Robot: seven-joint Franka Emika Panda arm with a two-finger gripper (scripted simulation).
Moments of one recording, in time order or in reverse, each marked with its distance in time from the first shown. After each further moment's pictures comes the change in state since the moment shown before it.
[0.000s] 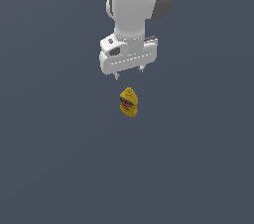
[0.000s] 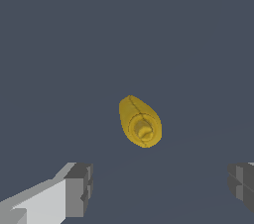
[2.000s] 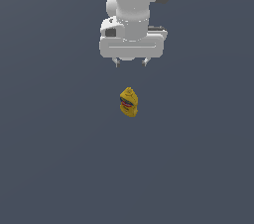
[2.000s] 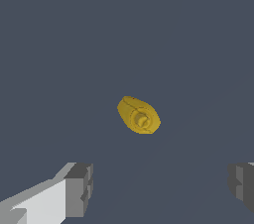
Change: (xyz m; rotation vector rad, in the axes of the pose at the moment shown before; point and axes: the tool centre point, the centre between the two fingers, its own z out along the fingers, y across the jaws) arm -0.002 -0.007 -0.042 -0.009 -0.003 0.385
